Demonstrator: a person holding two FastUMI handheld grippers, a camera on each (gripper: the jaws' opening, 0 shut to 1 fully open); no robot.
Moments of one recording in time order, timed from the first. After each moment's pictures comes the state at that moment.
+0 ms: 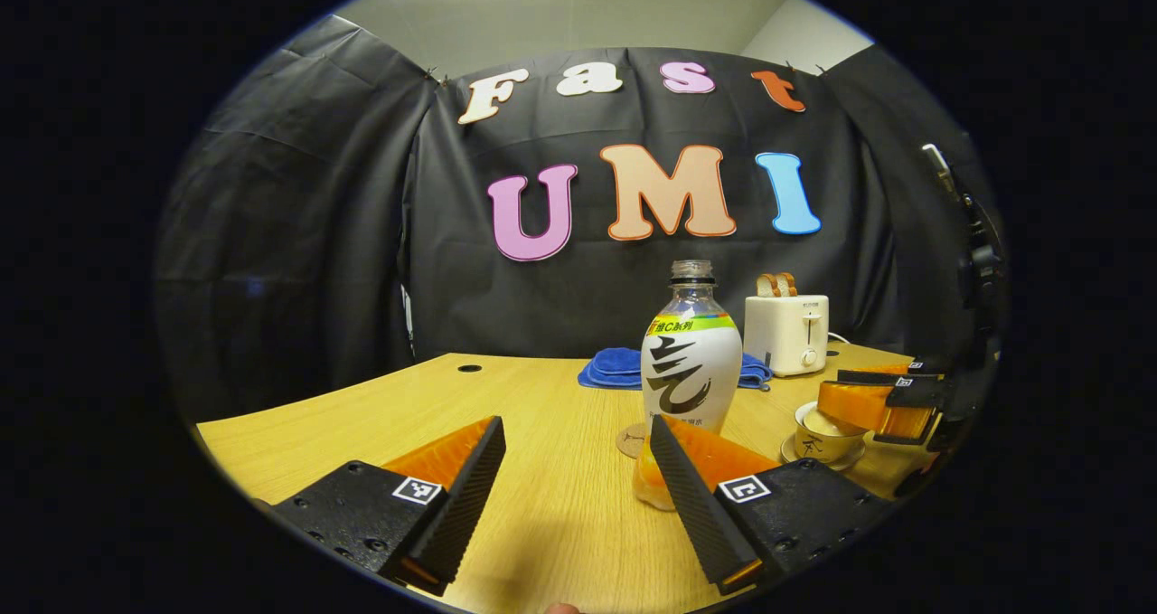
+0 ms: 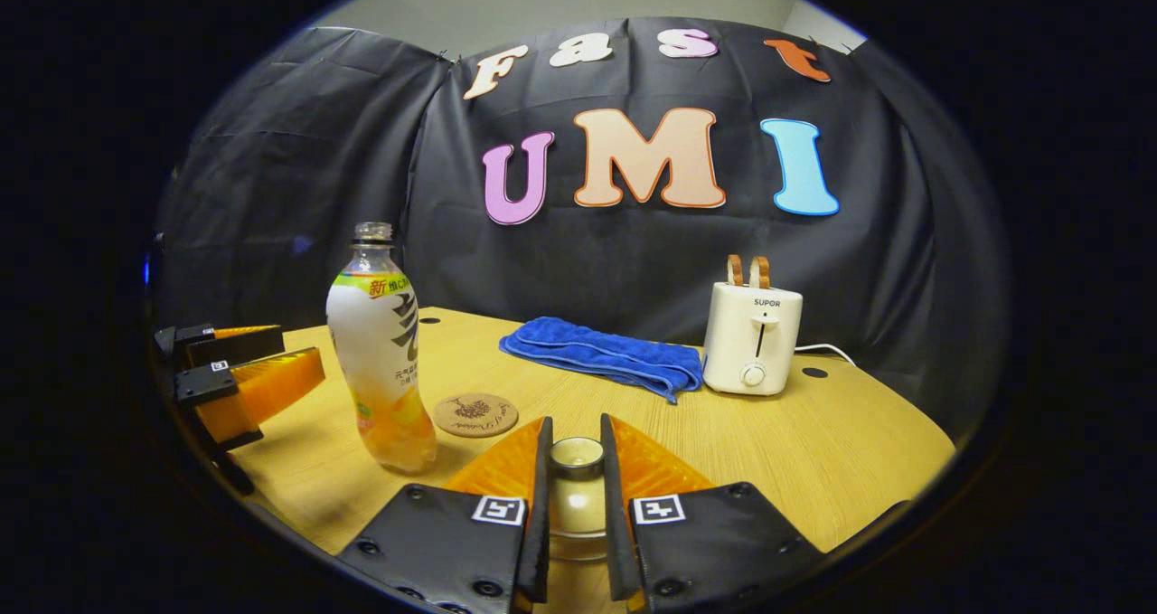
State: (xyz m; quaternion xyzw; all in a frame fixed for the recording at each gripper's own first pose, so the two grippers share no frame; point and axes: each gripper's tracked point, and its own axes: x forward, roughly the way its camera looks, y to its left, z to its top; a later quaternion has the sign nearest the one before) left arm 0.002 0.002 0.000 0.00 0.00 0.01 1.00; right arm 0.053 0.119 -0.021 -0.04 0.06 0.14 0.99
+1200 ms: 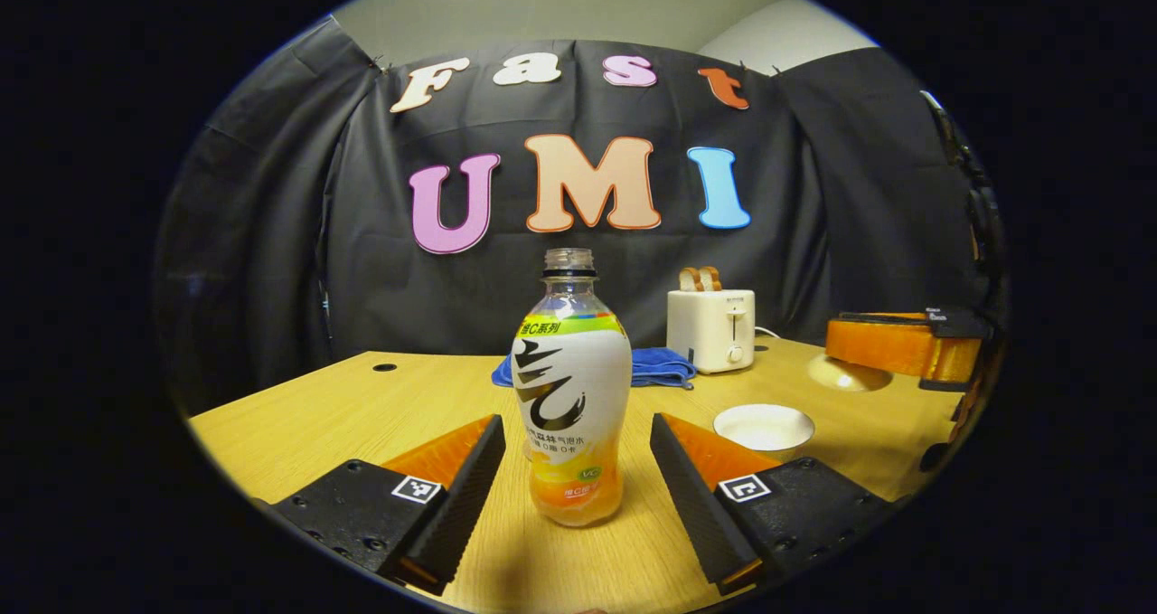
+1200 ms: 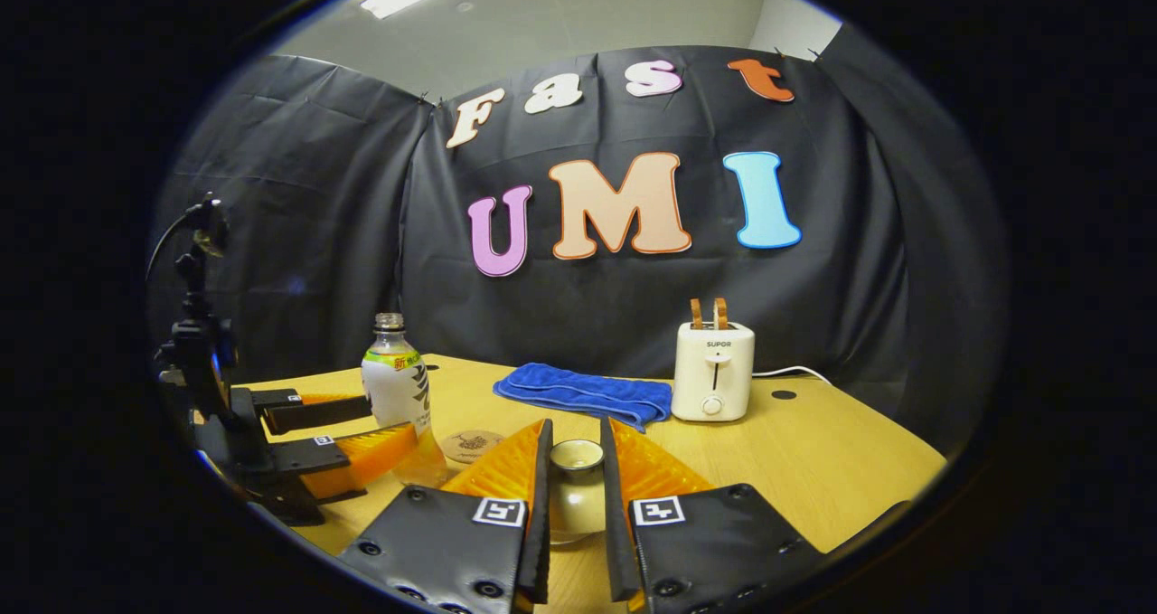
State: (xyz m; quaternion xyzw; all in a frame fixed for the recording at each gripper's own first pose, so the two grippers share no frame) left arm 0.026 -0.071 -0.004 0.00 0.02 -0.11 0.99; right arm 0.006 0.066 0.043 -0.01 0.01 0.12 0.99
